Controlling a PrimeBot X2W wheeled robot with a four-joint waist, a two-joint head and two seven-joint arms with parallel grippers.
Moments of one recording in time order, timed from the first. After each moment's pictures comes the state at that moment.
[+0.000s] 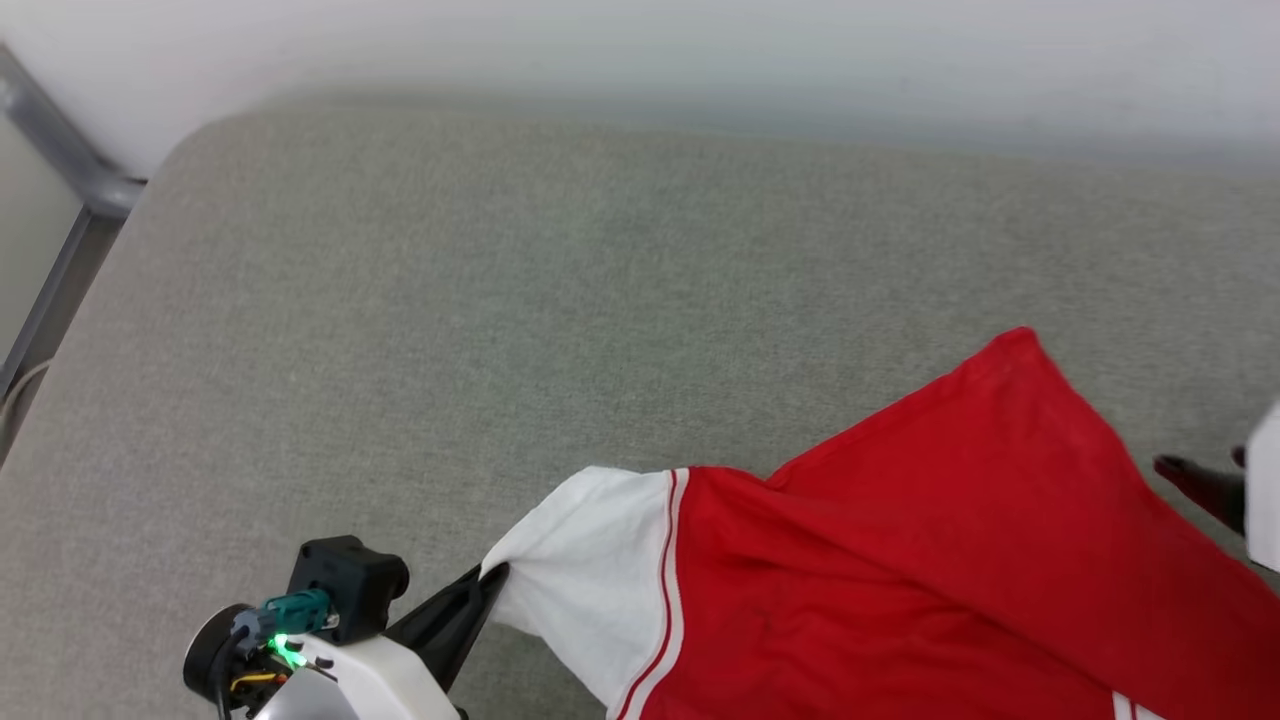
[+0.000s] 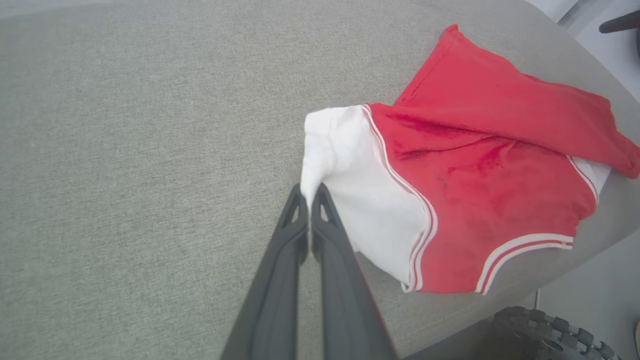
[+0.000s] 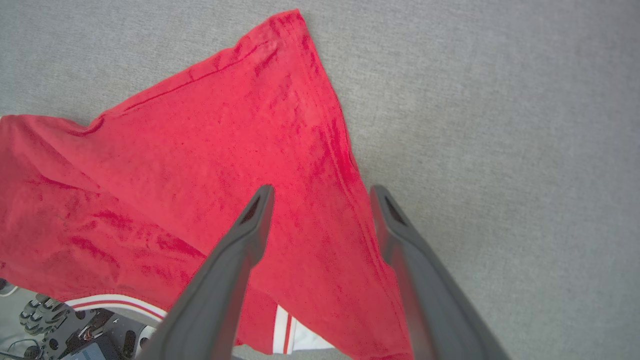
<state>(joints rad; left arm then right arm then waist) -0.05 0.71 -0.58 -0.40 -0.72 0.22 0.28 -0.26 -0.40 -0.19 -0.15 0.50 0.13 1.26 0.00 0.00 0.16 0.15</state>
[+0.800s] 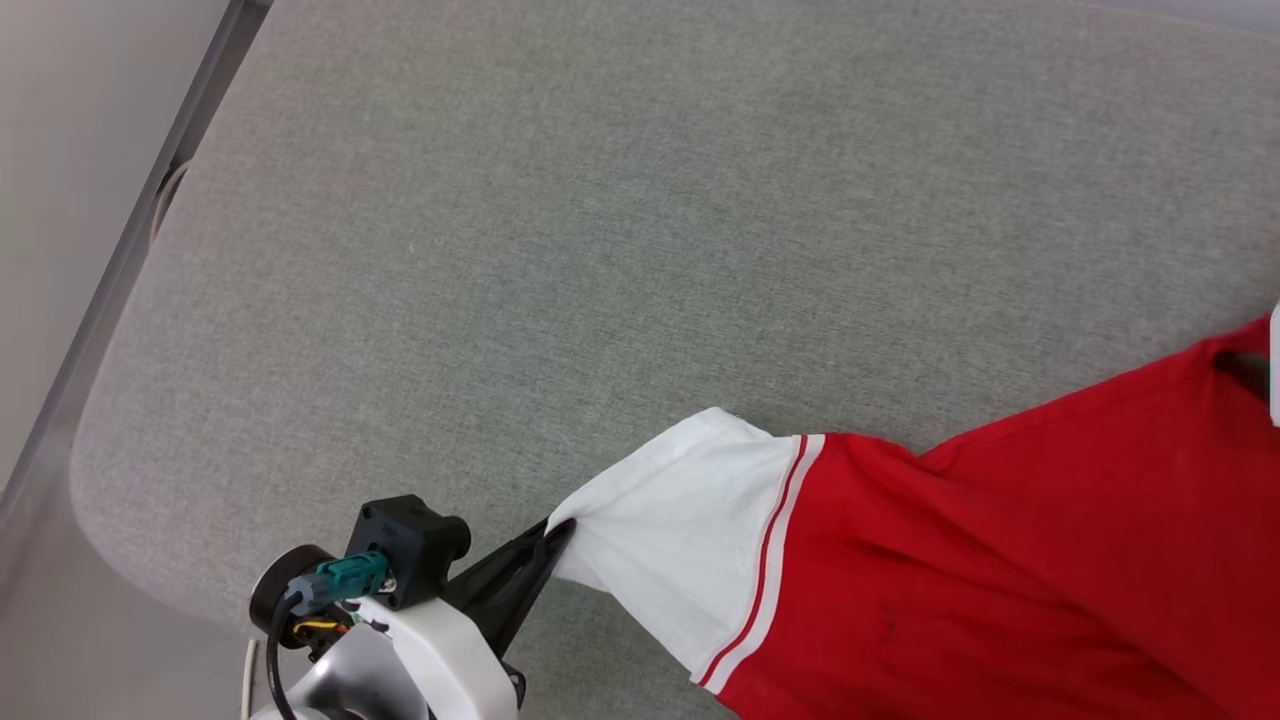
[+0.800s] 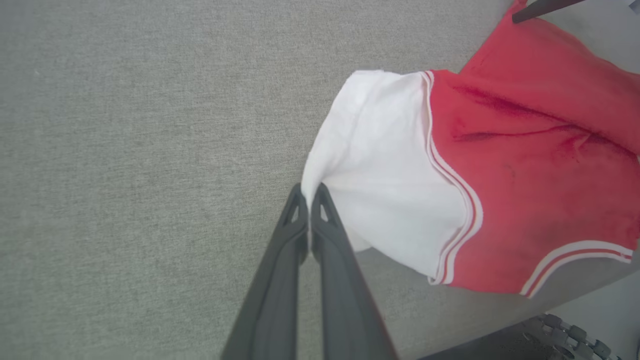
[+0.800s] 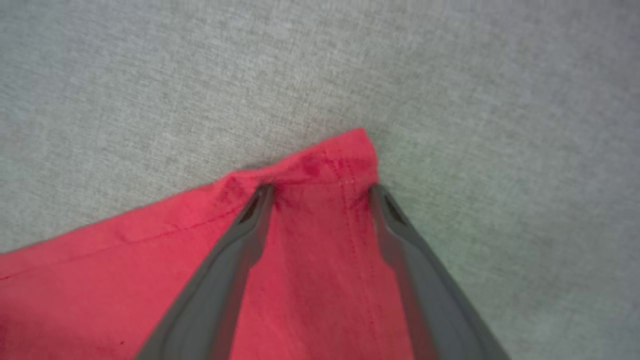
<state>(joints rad) -0.17 0.63 -0.63 -0.37 -0.69 0.16 0.25 -0.58 -0.42 -0.10 0.23 0.30 0.13 1.19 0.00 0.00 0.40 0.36</state>
